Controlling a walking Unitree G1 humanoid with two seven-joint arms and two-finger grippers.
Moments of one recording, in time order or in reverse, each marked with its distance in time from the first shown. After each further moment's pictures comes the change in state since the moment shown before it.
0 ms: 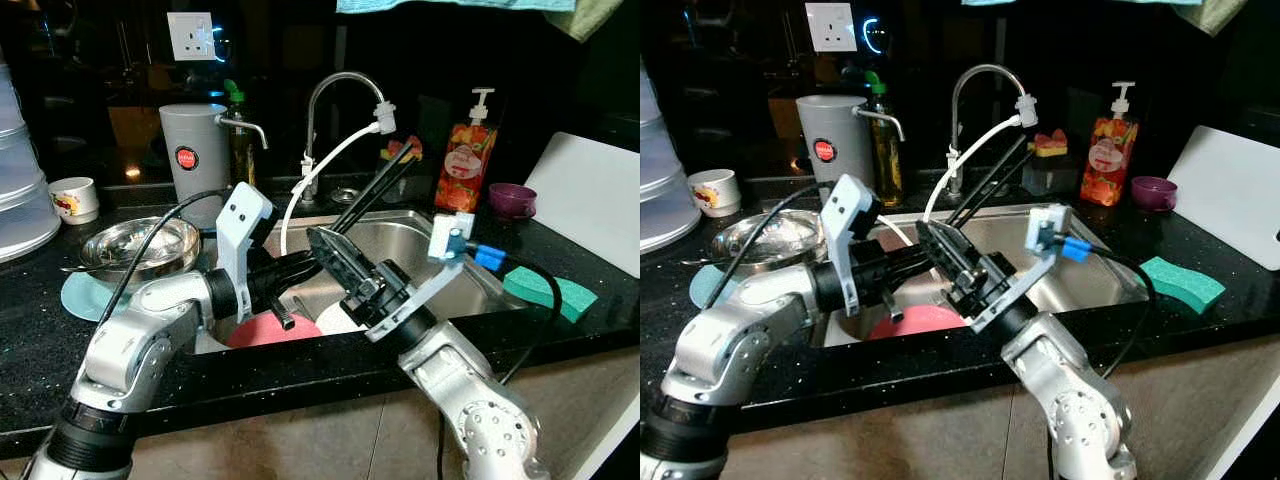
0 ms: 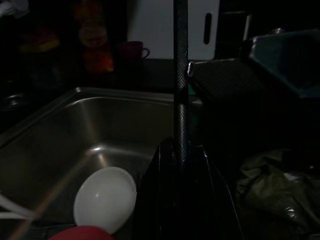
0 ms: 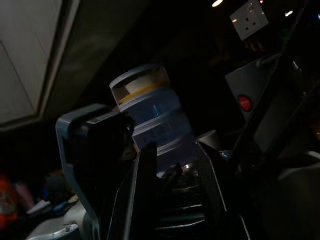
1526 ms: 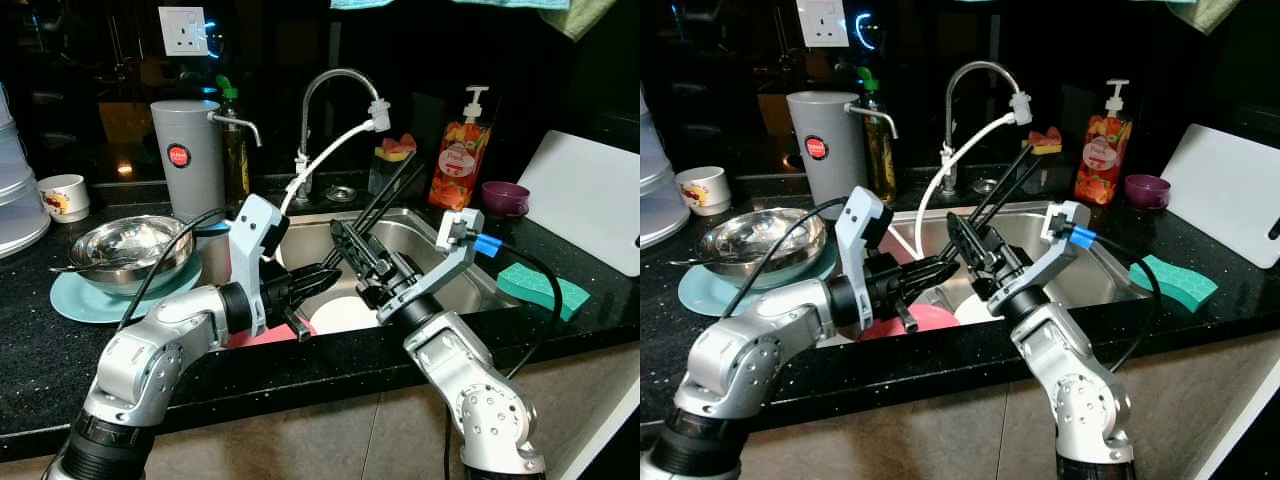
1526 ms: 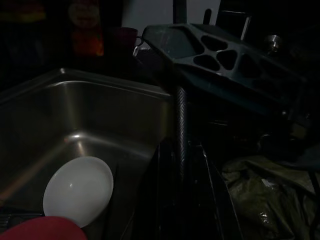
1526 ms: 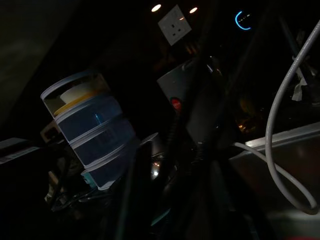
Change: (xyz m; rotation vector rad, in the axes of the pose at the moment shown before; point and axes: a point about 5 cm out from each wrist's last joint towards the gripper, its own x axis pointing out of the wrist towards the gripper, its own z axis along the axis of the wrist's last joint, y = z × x) left arm 0.007 -0.011 -0.014 -0.124 0.027 0.025; right arm 0.001 -0.031 0.006 -0.053 -0.018 -0.243
